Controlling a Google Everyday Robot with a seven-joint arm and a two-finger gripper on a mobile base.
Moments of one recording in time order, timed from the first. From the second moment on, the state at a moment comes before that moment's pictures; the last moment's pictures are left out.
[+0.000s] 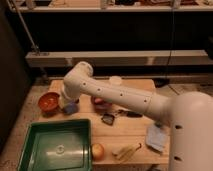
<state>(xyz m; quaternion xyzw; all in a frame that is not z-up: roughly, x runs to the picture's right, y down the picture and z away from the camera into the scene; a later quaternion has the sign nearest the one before) -0.217 0.045 0.758 0.09 -0.31 -0.81 0.49</state>
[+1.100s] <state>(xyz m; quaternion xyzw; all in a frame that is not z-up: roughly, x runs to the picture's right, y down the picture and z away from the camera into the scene) -0.290 -0.021 0.842 0.11 -0.32 -0.69 0.64</state>
